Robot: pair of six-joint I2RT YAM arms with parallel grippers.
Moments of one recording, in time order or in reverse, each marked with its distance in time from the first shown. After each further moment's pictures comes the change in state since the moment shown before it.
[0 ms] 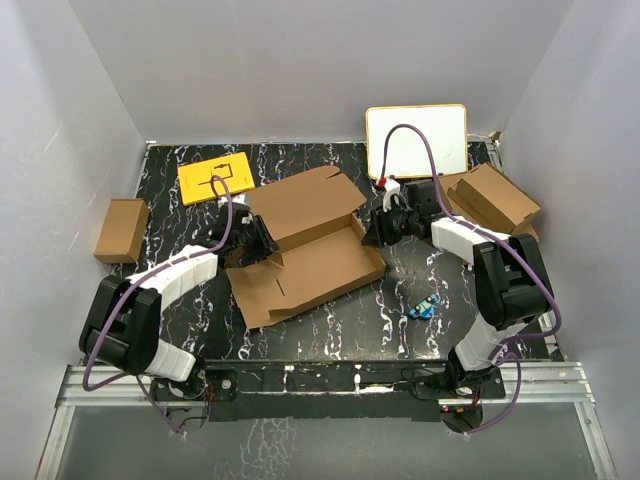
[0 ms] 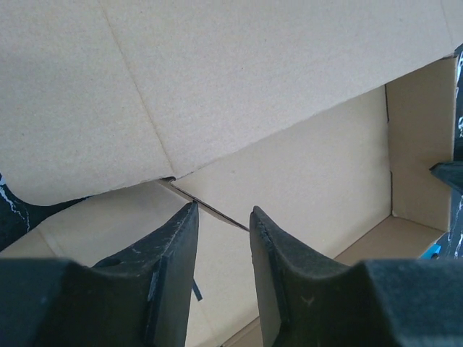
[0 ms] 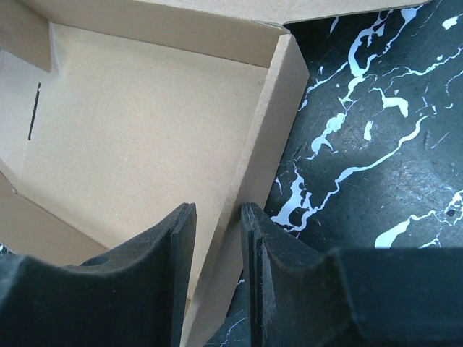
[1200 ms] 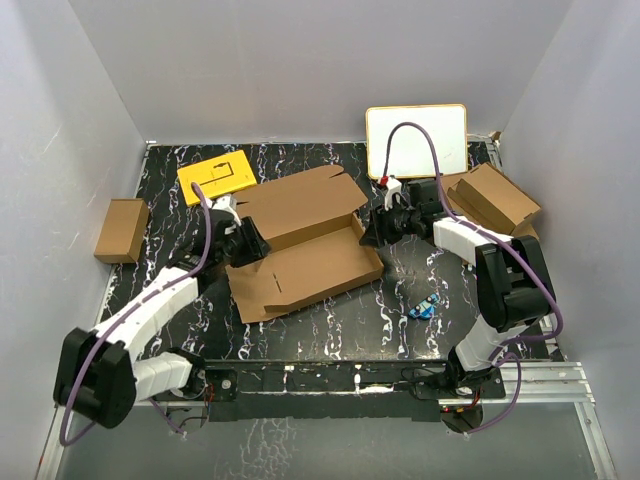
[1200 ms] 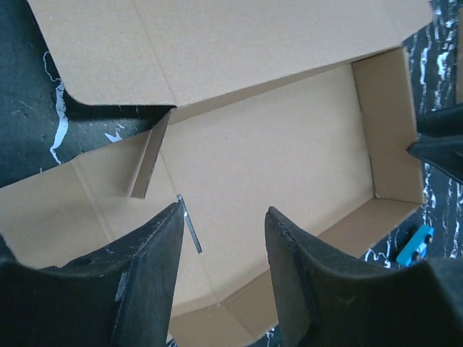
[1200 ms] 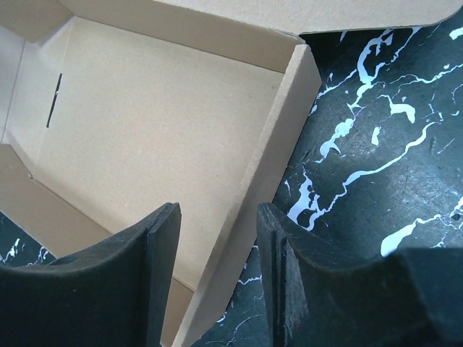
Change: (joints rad) left arm -0.003 -0.244 -0.068 -0.082 -0.058 0.044; right arm -0.010 -0.012 -0.002 0.000 -0.036 0.007
